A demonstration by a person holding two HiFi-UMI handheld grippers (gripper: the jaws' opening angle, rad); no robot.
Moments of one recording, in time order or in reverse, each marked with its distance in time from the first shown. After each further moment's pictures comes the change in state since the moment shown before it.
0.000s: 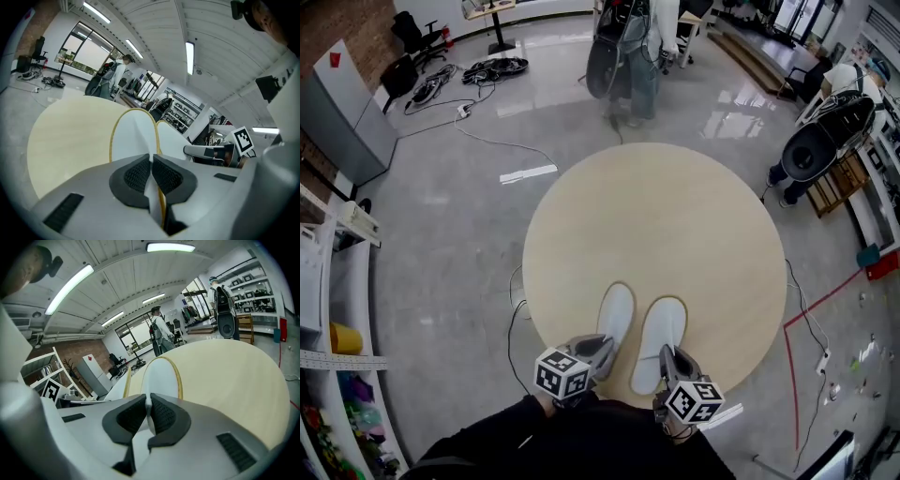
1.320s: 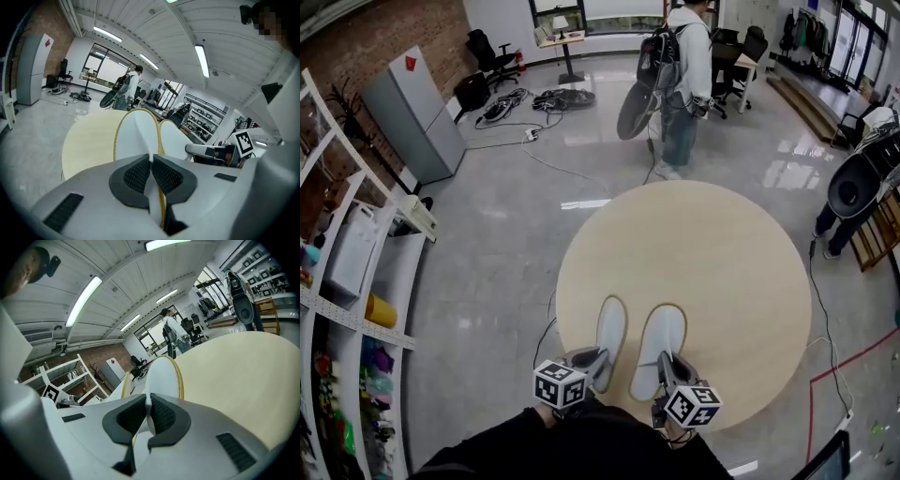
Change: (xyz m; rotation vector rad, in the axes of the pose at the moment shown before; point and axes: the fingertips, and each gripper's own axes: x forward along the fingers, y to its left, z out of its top) left arm -0.037 -0.026 0.004 -0.053 -0.124 0.306; right arm 0.001 0.010 0.024 -0.014 -0.003 0.295
